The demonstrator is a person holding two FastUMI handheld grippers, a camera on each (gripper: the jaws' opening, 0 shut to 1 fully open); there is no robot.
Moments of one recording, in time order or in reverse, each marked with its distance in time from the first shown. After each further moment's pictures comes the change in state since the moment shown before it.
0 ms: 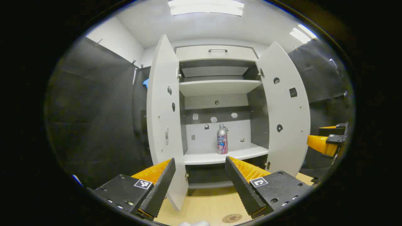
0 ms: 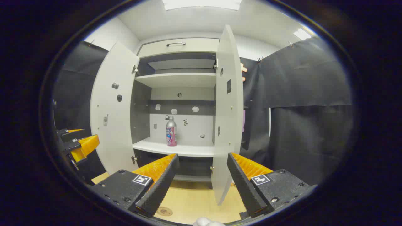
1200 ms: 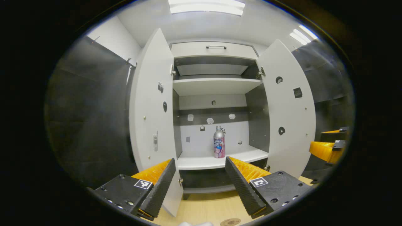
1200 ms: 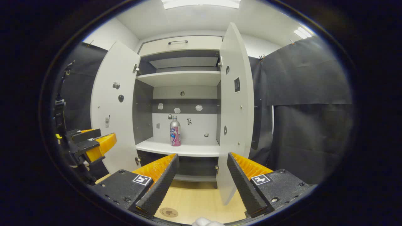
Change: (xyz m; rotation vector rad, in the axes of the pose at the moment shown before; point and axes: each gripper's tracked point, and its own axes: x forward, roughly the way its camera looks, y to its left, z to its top) left arm 0.070 -0.020 0.007 -0.007 -0.010 -0.062; right arm 0.013 0.015 0.008 0.024 0.031 0.001
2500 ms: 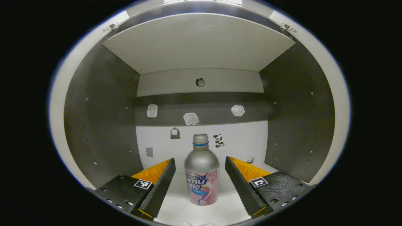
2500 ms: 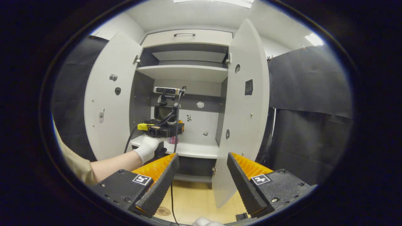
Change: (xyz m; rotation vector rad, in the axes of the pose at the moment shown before) left arm 0.344 -0.076 -0.042 -0.025 0.033 0.004; right arm 0.028 0.001 0.009 -0.076 0.066 -0.004
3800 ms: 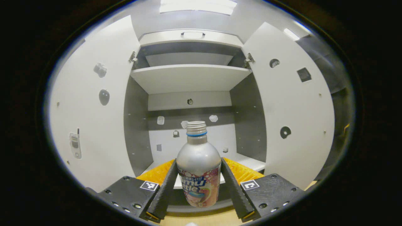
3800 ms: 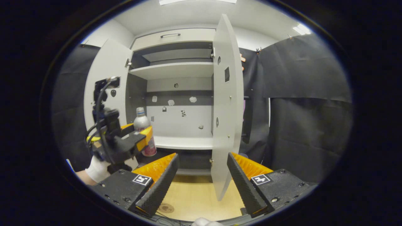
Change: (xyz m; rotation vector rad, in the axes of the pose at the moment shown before) left arm -0.252 -0.002 0.001 0.075 -0.108 -0.167; right arm -0.028 -0.026 -0.031 0.090 0.013 -0.026
